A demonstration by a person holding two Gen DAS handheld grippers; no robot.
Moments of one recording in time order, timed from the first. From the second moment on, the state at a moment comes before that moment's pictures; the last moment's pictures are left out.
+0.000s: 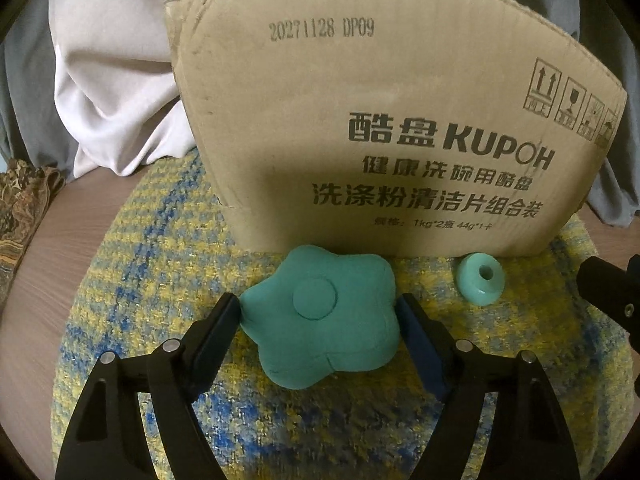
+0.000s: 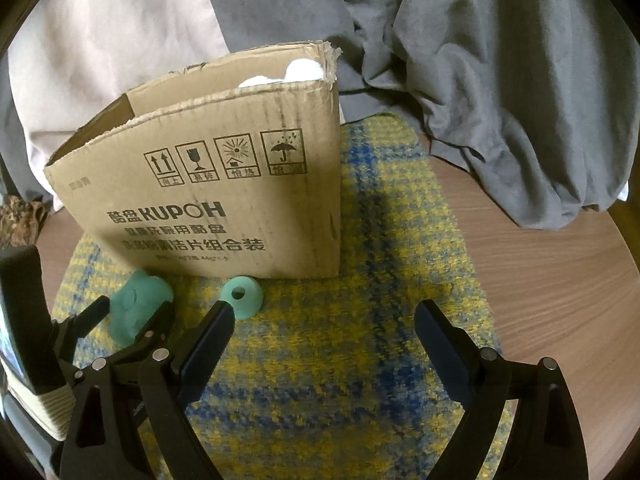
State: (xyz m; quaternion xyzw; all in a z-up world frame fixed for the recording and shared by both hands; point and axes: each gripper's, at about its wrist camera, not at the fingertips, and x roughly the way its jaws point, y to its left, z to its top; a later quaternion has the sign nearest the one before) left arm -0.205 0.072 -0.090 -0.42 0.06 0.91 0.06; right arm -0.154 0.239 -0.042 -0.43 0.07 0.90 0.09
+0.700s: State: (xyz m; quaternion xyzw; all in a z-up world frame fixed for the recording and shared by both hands) left arm -0.197 0.050 -0.082 -0.41 0.06 0.91 0.04; right arm -0.154 0.223 -0.032 -0.42 0.06 0.90 0.08
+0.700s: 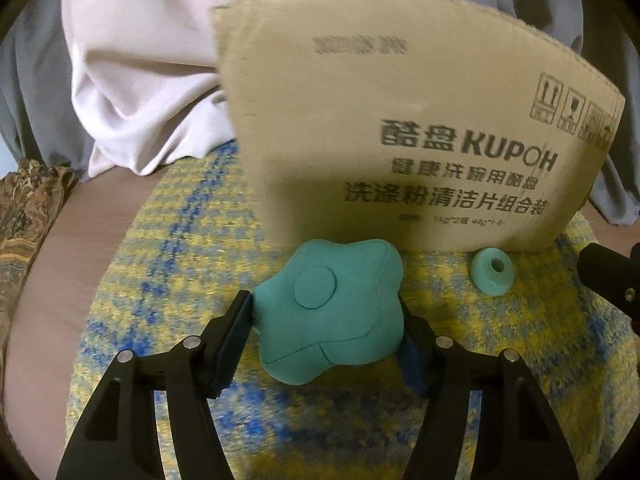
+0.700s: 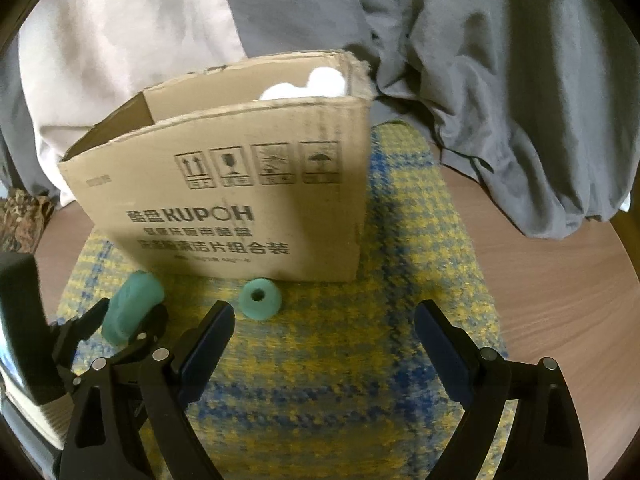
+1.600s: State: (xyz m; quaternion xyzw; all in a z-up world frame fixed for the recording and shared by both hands) left arm -0.191 -0.002 -0.074 -0.40 0.03 0.92 0.00; right arm -0.215 0.177 -0.092 -0.48 0.05 0.87 0.07
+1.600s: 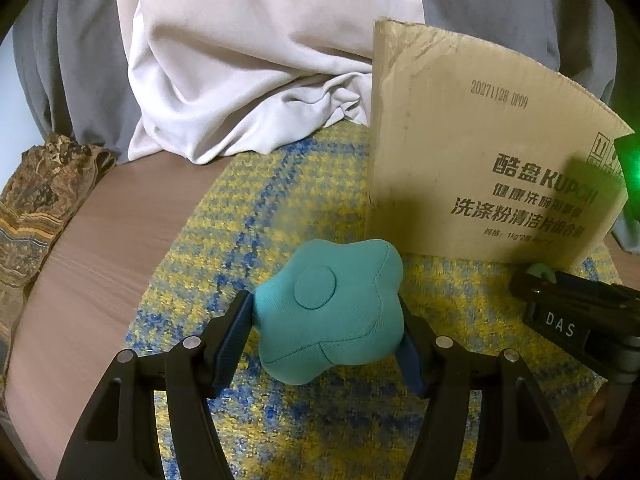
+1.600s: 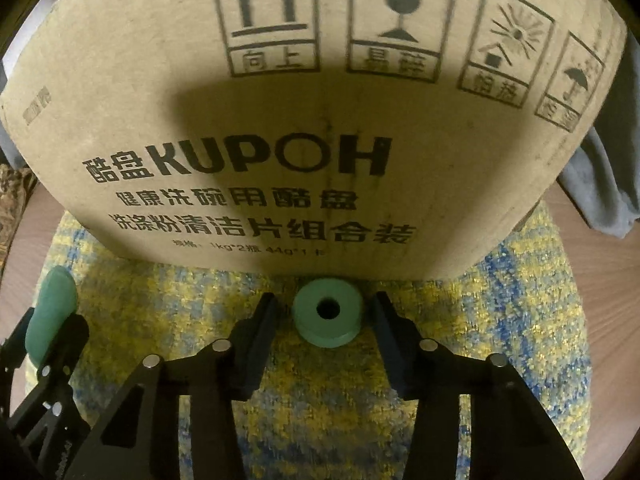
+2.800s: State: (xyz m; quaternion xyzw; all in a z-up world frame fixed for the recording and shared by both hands) left arm -0.157 0.028 -0.017 -0.34 0.03 0.94 0.03; right arm -0.135 0.200 -0.013 -0.39 0.05 0.92 0.07
